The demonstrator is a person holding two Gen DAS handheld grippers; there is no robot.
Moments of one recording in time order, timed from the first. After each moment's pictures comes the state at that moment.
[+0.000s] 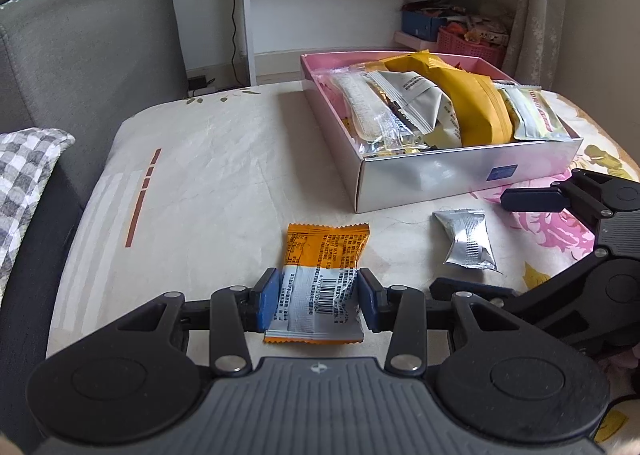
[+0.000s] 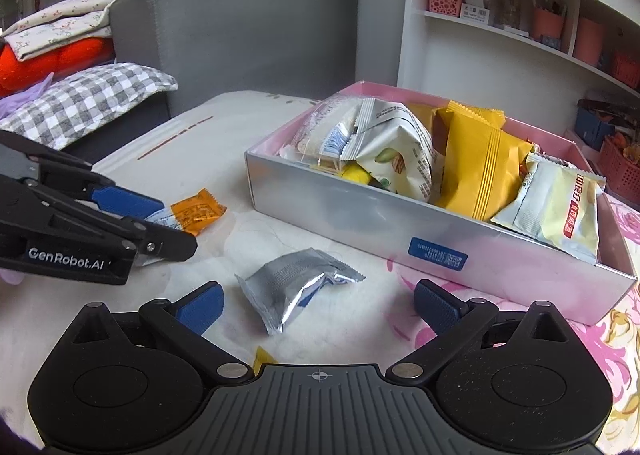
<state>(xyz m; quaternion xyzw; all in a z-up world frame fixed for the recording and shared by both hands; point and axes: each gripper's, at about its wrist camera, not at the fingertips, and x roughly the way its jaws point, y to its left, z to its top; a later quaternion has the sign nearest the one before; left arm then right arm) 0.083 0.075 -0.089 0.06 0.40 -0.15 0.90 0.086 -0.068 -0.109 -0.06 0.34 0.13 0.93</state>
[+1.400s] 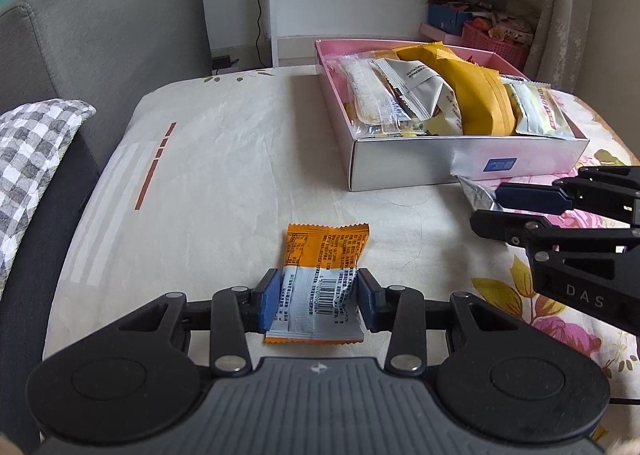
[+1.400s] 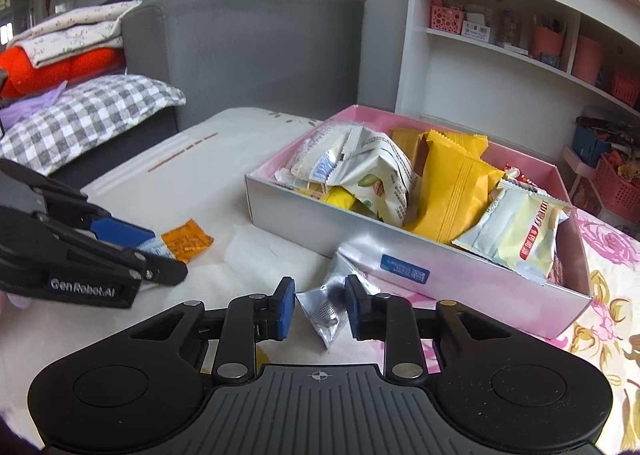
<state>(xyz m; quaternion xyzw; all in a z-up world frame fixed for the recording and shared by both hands) 0.067 0.061 -0.085 0.04 0.43 -0.10 0.90 0.069 -0.085 -0.086 -0.08 0.33 0.14 0.93</state>
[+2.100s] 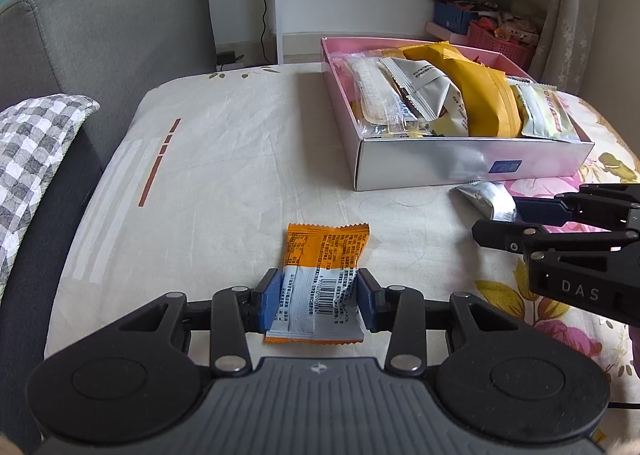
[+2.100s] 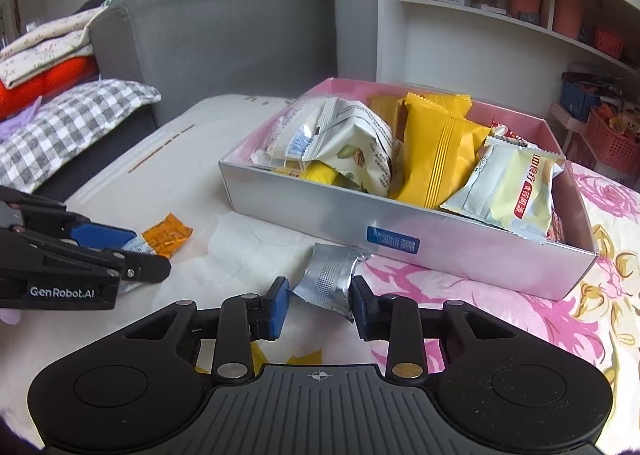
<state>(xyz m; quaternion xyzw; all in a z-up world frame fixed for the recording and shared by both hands) 0.068 0.061 -0.085 0.04 0.43 -0.10 0.90 0.078 -0.094 -0.091 -0.03 0.36 0.12 0.92</state>
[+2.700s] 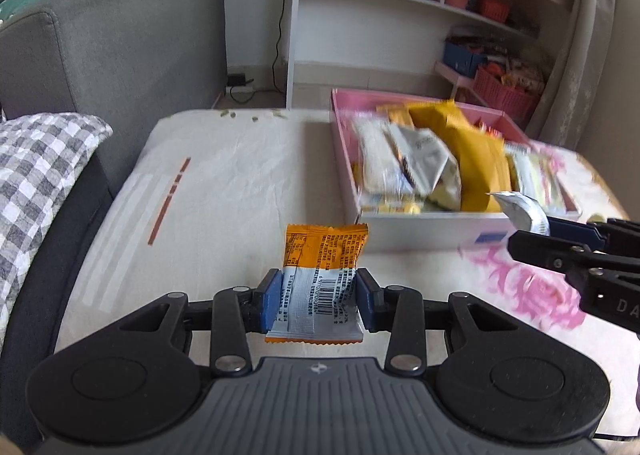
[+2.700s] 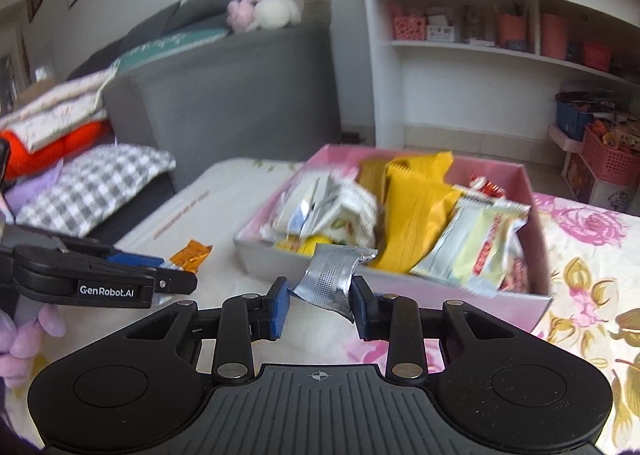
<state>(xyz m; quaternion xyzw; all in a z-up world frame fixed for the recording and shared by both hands) 0.078 0.063 -0.050 -0.01 0.39 -0.09 0.91 0.062 -0.120 -0.040 0.03 0.30 0.13 0.94</state>
